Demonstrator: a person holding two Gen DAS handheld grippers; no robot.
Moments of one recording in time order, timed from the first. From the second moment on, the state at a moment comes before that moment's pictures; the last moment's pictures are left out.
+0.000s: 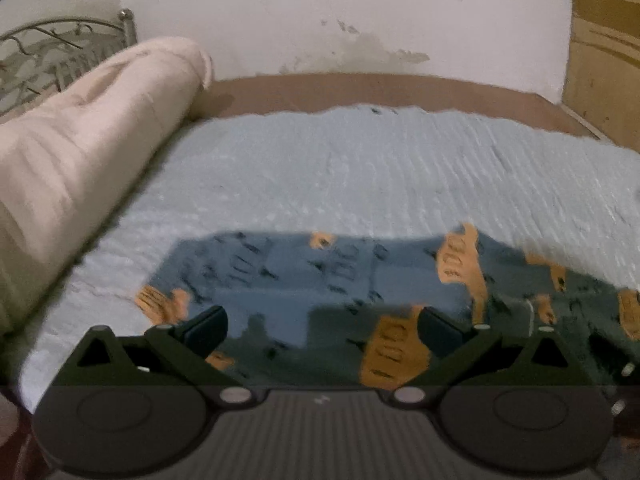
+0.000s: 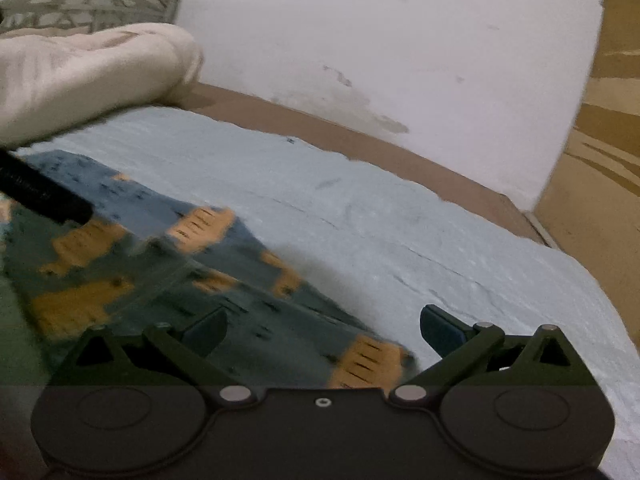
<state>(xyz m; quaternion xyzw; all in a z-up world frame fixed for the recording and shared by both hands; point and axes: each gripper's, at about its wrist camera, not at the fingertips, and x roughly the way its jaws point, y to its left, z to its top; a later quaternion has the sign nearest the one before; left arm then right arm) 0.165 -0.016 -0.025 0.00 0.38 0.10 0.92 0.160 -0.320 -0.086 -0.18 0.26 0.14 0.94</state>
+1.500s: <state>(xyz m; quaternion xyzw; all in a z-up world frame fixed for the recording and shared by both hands) 0.134 0.149 -0.084 -0.37 0.27 0.11 0.88 0.138 -0.272 -0.097 -0.10 0.25 0.16 0.95</state>
